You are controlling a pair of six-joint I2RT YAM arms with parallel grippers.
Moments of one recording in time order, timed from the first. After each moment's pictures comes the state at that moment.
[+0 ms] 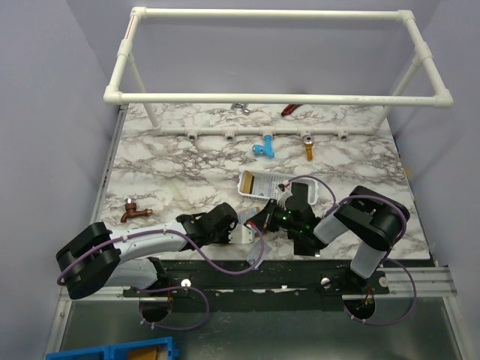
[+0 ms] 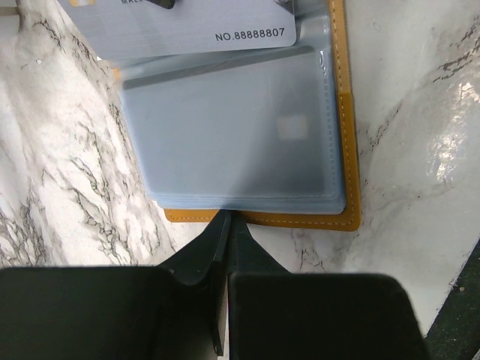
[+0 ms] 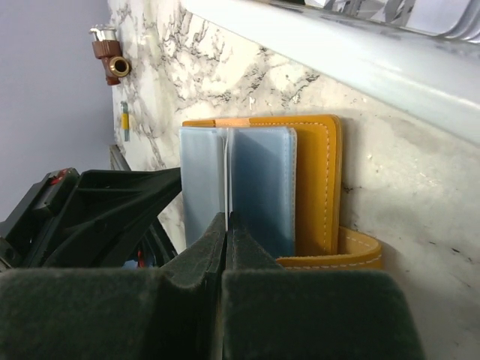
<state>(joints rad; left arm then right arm) -1.00 1.23 0.50 -0.31 -0.11 0.65 0.82 1.73 0.34 1.00 -0.23 1.08</state>
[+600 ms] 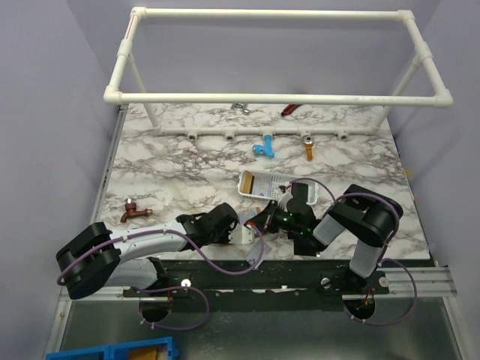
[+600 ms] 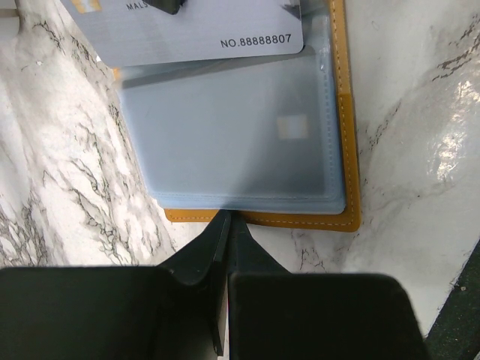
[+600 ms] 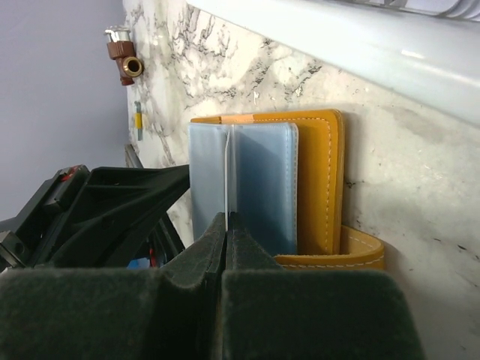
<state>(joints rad) -1.00 1.23 0.50 -0.31 -0.11 0.66 0.82 1.79 0.31 1.12 -0.24 1.13</state>
